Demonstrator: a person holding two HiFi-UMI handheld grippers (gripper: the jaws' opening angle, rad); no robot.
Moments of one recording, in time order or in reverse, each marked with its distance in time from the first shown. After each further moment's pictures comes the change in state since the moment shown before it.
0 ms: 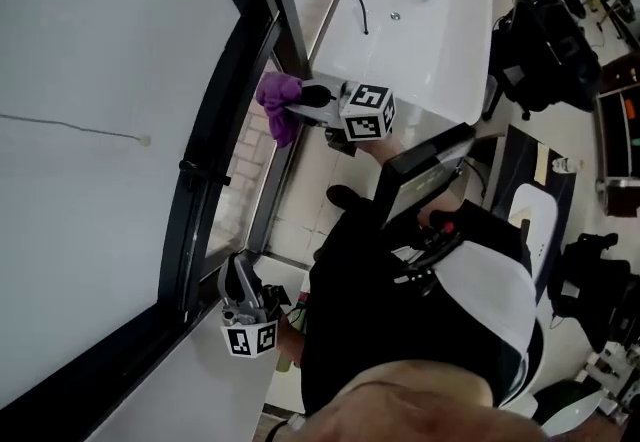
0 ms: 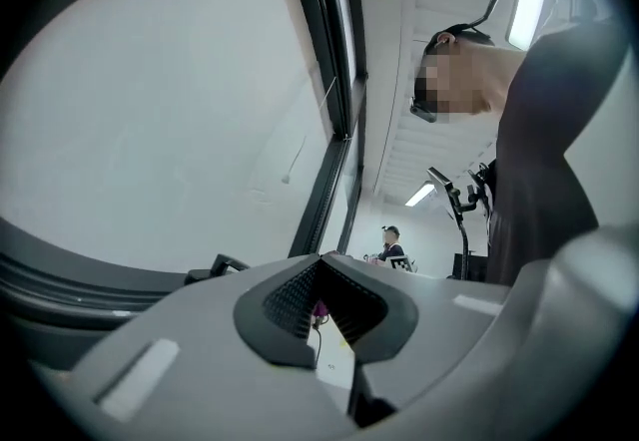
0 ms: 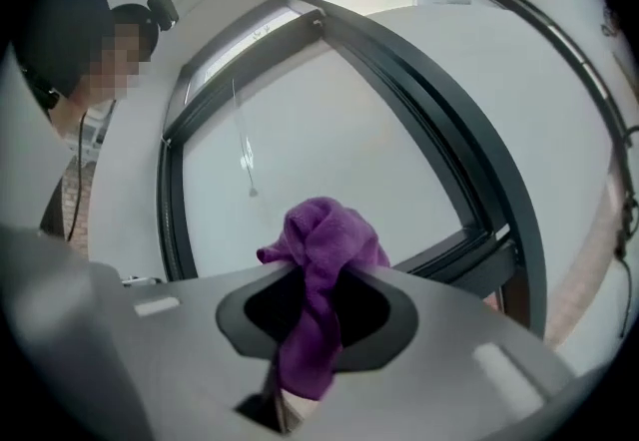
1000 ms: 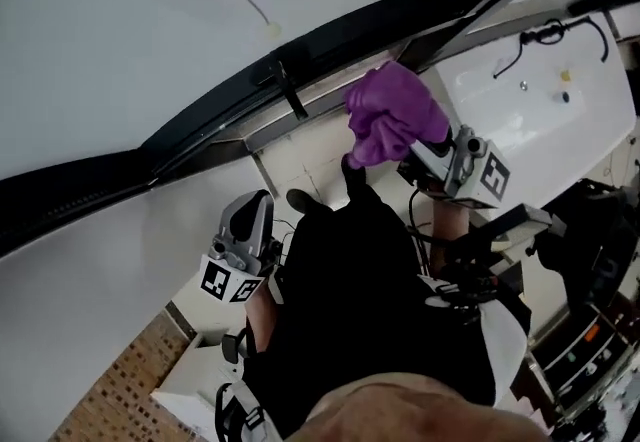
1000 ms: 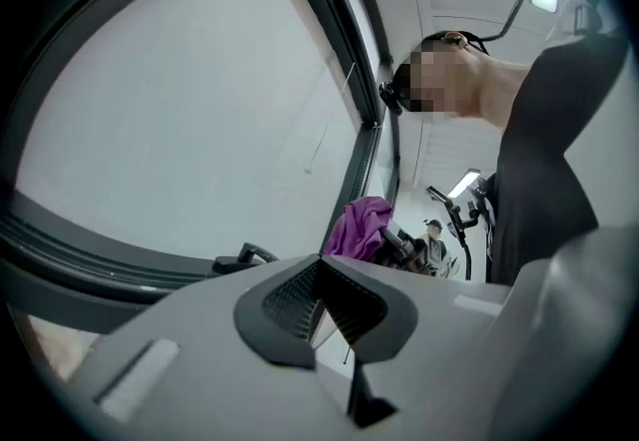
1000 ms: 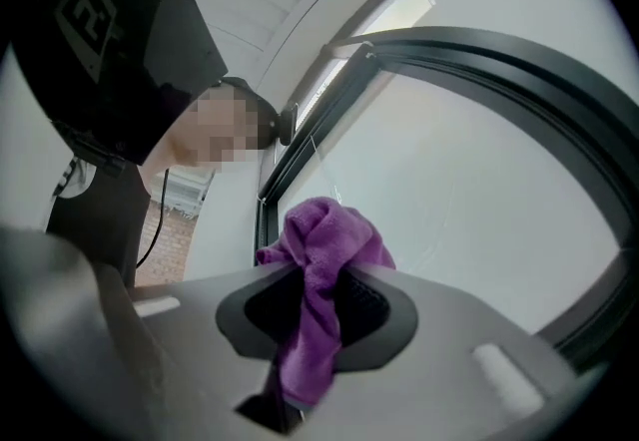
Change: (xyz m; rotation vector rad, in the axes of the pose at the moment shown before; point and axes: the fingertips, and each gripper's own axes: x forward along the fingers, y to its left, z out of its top) left arm 0.014 0.004 -0.015 -0.003 0.047 0.205; right arm 0.008 0.098 0.072 -0.021 -0.267 0.580
